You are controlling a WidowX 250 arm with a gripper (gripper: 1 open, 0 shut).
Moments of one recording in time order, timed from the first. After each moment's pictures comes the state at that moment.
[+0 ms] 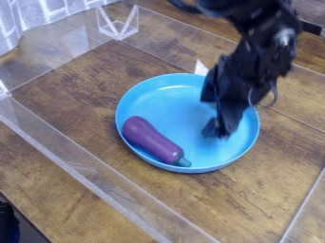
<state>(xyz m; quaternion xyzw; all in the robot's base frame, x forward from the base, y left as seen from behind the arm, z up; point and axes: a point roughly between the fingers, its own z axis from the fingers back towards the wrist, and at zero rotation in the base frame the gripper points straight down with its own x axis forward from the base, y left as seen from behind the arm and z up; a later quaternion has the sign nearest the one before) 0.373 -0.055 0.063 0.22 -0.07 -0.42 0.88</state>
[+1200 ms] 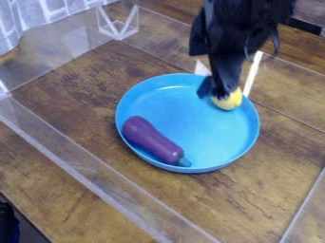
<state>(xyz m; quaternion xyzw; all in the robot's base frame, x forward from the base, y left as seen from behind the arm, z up) 0.352 -0.061 0.114 0.26 -0.14 -0.36 0.88</state>
